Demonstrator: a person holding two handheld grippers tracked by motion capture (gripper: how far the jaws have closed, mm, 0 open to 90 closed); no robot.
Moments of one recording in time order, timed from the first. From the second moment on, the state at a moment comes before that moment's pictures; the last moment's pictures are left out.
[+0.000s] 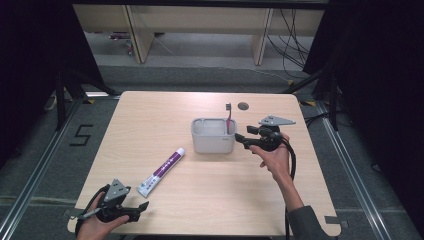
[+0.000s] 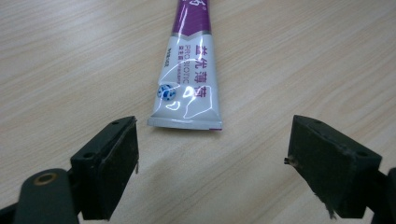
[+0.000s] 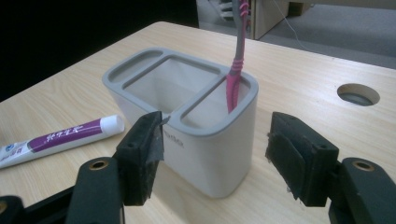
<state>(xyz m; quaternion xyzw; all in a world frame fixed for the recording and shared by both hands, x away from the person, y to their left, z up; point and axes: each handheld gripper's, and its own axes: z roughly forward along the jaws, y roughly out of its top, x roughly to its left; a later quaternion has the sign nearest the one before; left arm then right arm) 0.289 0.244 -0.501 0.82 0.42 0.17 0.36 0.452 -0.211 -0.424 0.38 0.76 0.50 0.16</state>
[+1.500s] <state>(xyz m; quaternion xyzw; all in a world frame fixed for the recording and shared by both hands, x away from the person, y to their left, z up) 0.290 0.243 -0.502 0.81 0.42 0.17 0.36 0.377 -0.258 -0.467 0.40 0.79 0.44 0.14</state>
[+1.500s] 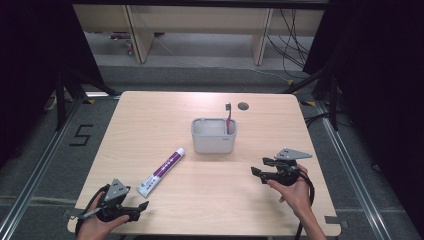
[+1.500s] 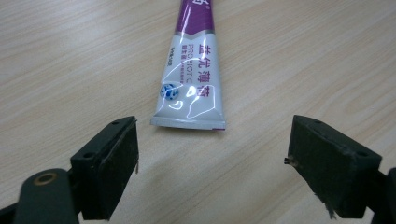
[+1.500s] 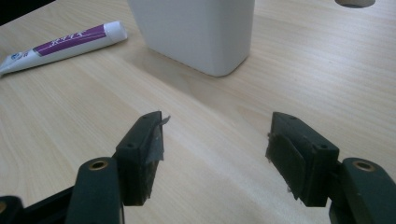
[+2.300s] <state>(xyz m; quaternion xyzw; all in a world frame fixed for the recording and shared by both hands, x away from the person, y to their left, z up) 0.292 0.244 -0.501 0.81 0.43 0.18 0.35 0.343 -0.261 -0.487 0.40 0.80 0.43 0.12</state>
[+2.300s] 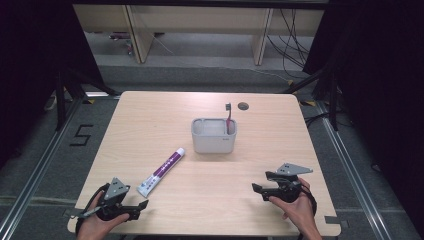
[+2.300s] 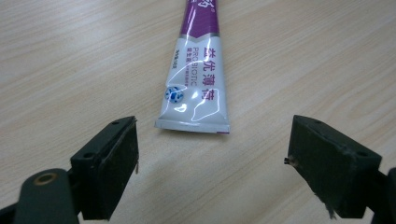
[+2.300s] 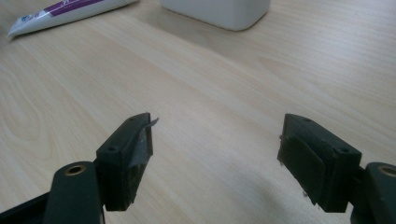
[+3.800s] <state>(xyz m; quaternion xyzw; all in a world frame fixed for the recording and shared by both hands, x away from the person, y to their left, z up) 0.294 0.245 -0.501 0.80 0.44 0.18 0.36 0.305 -0.258 -0.495 0.40 0.82 0.40 0.09</state>
